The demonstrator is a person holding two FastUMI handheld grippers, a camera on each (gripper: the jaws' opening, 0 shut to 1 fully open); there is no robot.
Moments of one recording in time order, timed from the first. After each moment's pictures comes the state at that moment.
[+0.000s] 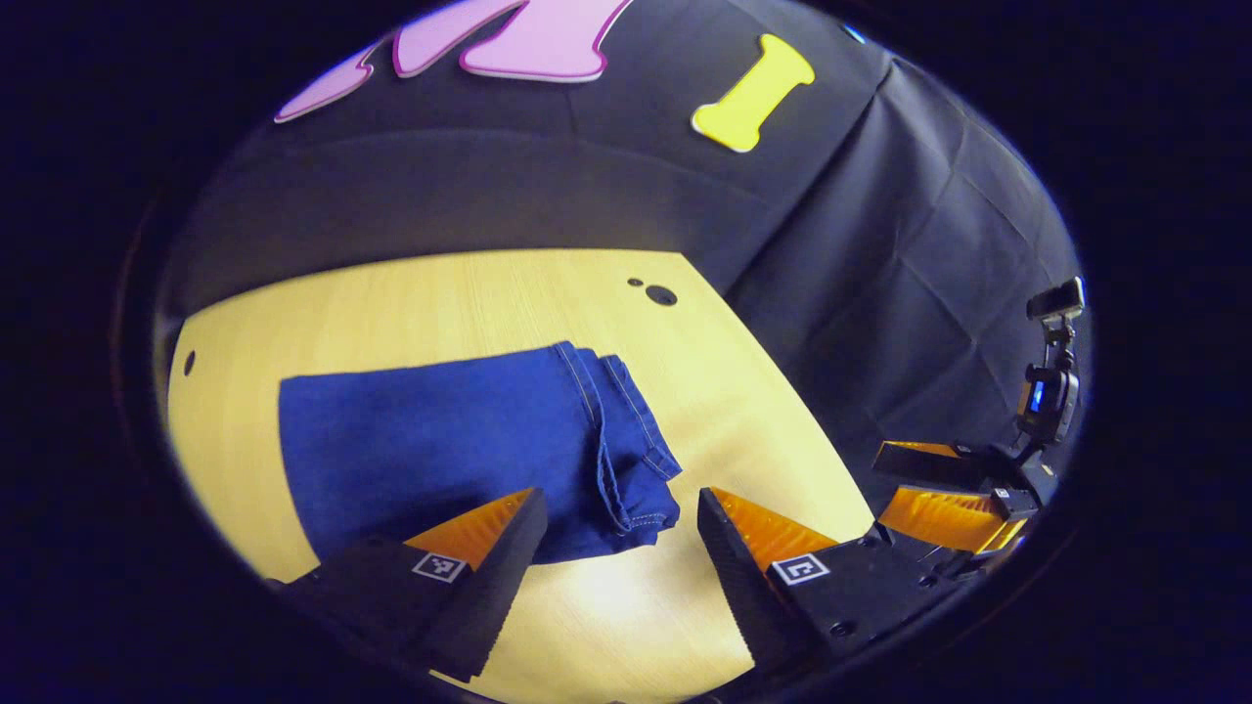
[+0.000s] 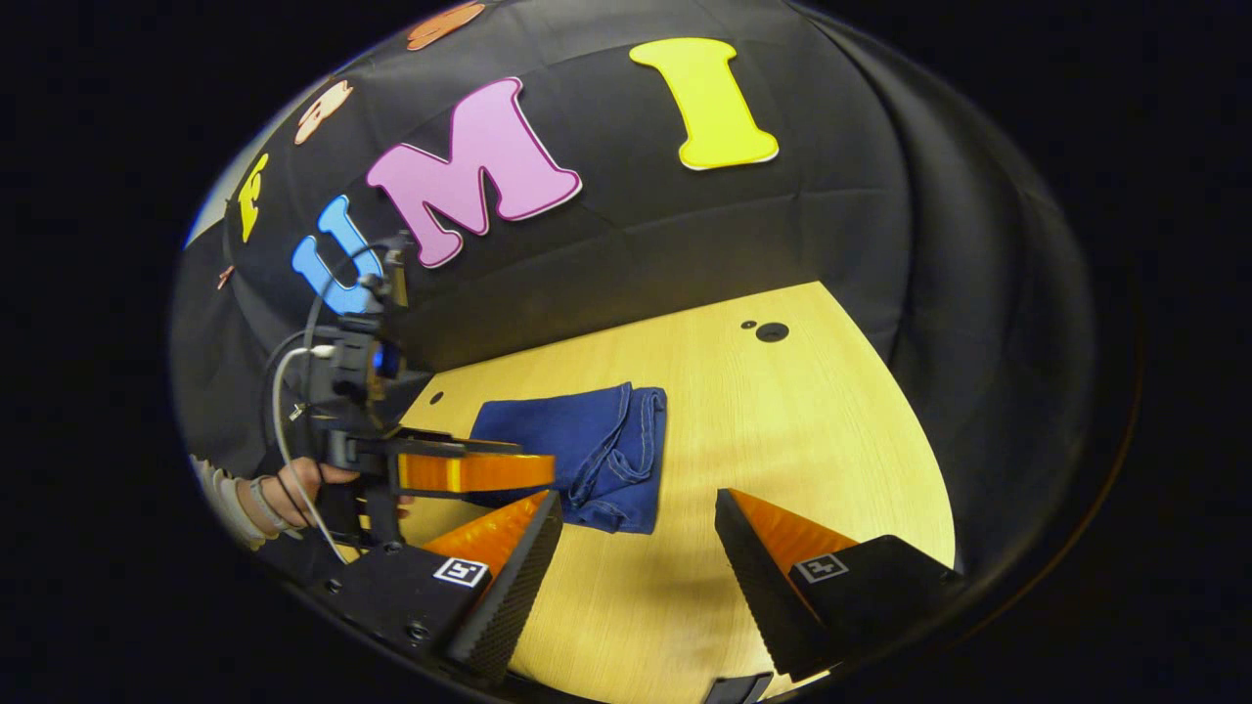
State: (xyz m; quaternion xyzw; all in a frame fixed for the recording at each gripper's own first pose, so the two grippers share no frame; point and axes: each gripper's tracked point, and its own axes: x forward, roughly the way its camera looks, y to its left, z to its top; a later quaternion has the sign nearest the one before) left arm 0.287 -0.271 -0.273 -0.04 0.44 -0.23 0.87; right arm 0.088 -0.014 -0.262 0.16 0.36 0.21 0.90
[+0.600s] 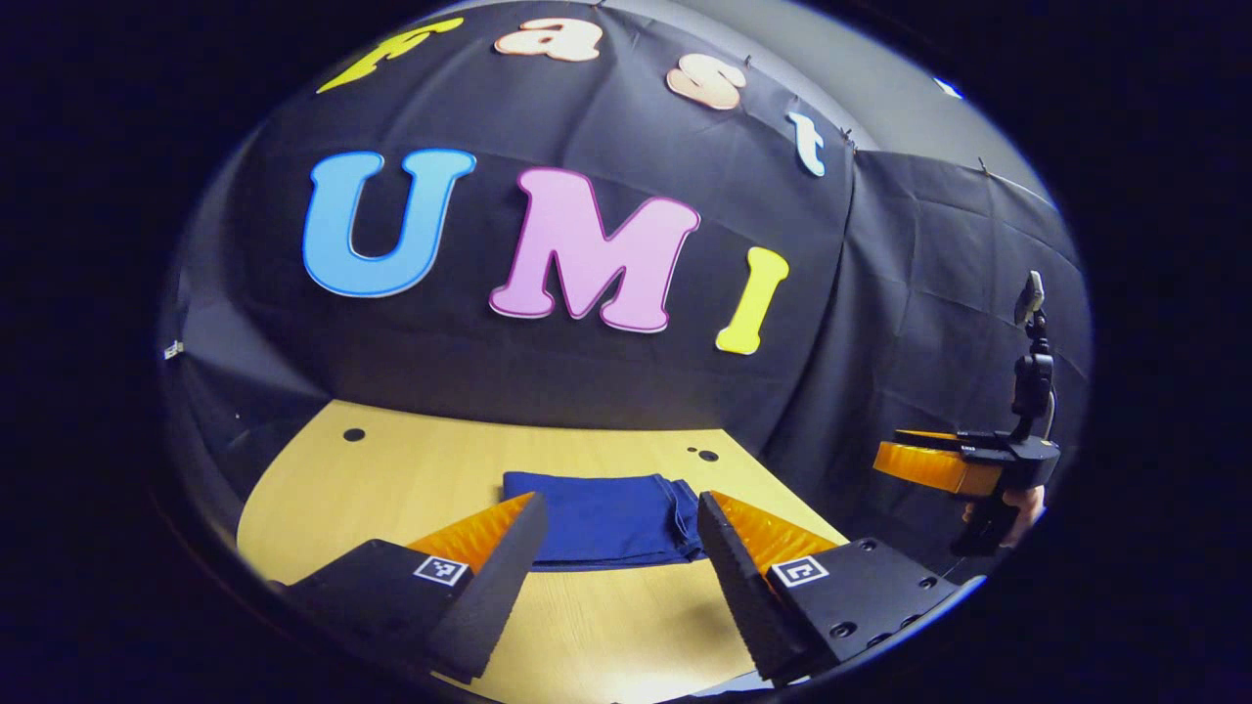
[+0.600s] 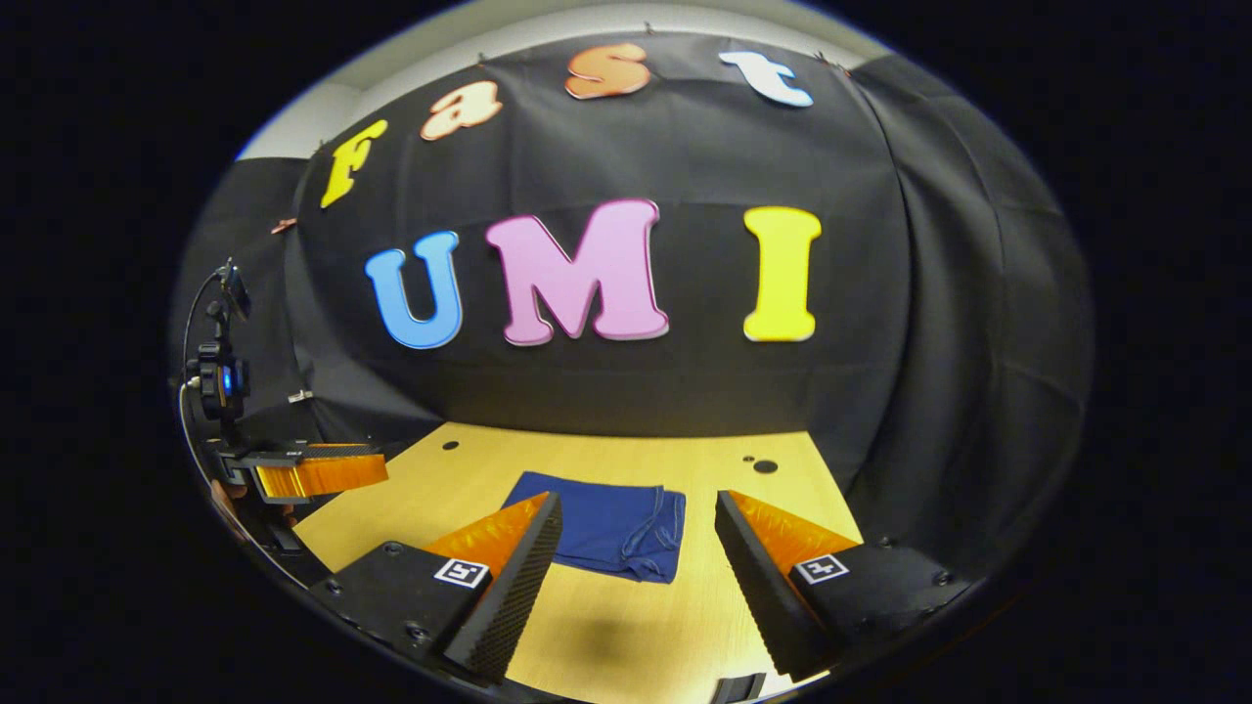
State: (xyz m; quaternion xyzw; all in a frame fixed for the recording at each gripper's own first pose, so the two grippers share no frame) left arm 0.122 -0.112 -0.079 -0.07 0.16 -0.12 0.98; right arm 0.000 0.036 -0.070 0.04 0.14 0.20 0.97
